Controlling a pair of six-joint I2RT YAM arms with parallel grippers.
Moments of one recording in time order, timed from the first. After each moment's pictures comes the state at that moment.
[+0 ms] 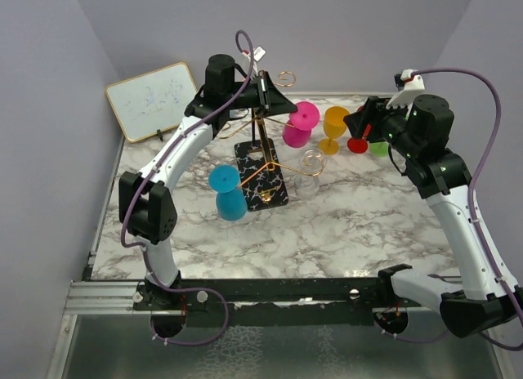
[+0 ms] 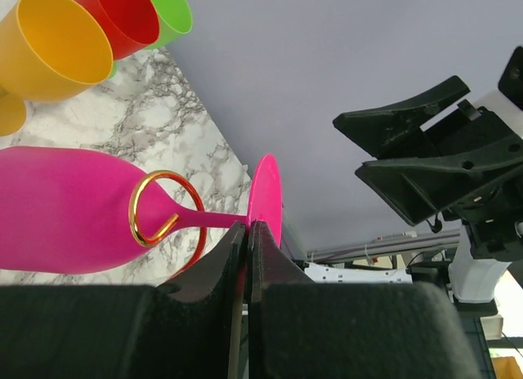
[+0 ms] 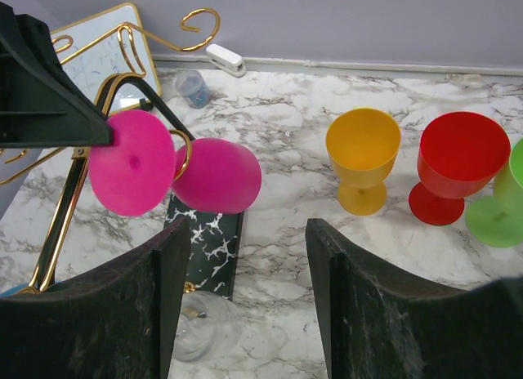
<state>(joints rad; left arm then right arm) -0.41 1.85 1.76 -0.08 0.90 -0.92 0.26 1.11 1.35 -0.46 -0.12 0.23</state>
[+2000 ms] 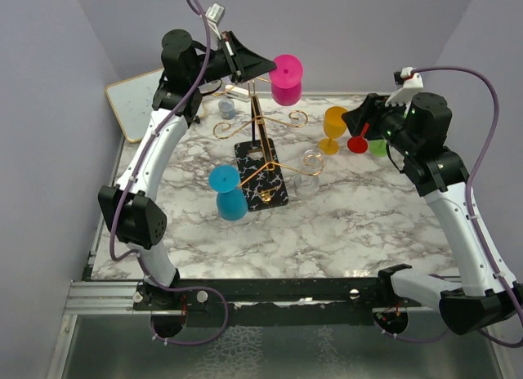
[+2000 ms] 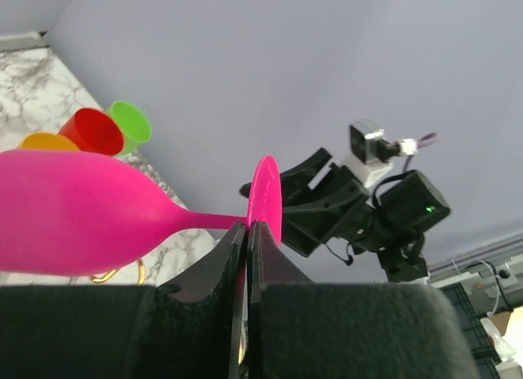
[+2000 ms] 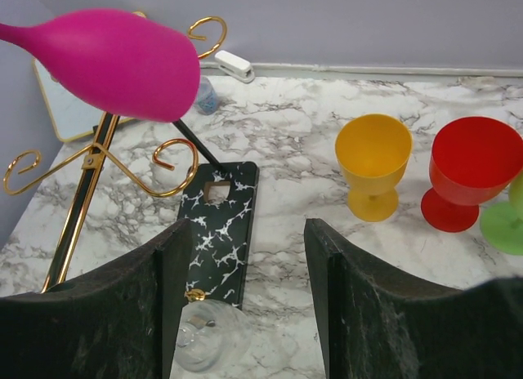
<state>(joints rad) -0.28 1.78 1.88 0.06 0.88 -1.11 0.26 1.12 1.35 -0.43 -0.13 0.26</state>
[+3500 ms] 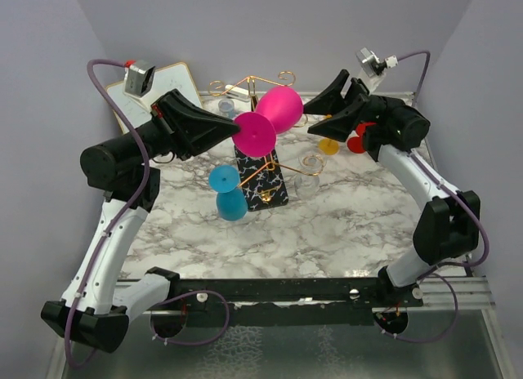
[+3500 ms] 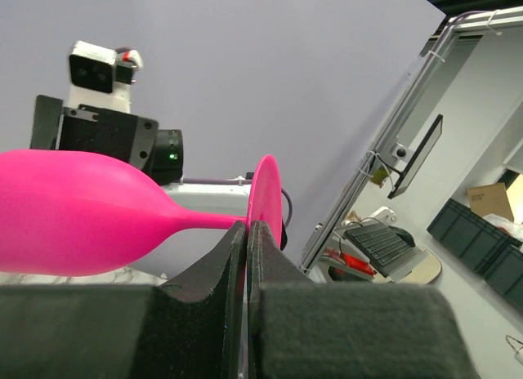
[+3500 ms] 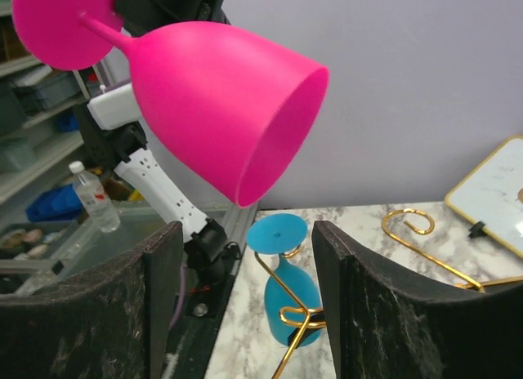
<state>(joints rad) -0.28 1.04 1.23 0.72 0.93 -1.35 0.26 1.57 1.30 1.47 -1.25 1.32</state>
